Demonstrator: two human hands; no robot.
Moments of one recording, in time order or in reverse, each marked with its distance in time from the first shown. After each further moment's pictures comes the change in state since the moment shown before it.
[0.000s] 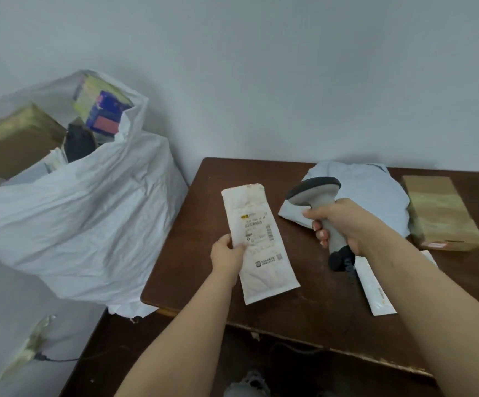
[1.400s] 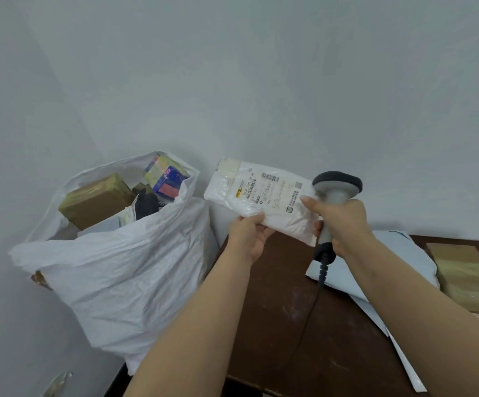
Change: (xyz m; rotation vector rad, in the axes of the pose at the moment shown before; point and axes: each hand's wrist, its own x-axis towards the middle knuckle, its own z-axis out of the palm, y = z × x) left_hand -0.032 0.171 -0.041 -0.874 -0.353 0.173; right_hand -0.051 -0.082 0.061 0.355 0.257 -0.479
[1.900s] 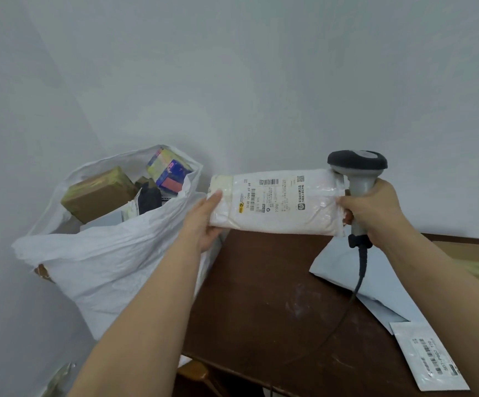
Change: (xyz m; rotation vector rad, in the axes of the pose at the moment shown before) left_hand 0.006 0.076 -0.059 0.227 0.057 0.051; right_hand 0.022 -0.012 -0.029 -0.381 -0.007 -0.232
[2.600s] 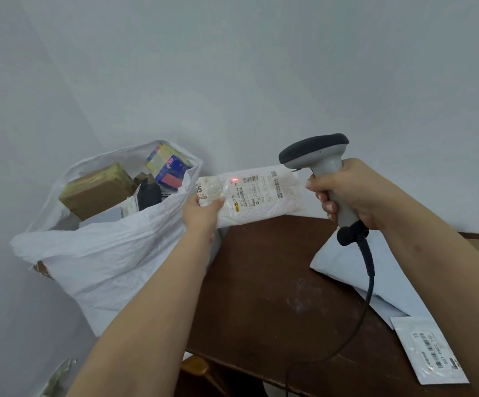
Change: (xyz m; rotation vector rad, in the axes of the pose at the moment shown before) left_hand 0.019 -0.012 -0.004 0.442 0.386 0.325; right_hand -0.026 -0.054 0.013 0.016 -0.442 0.077
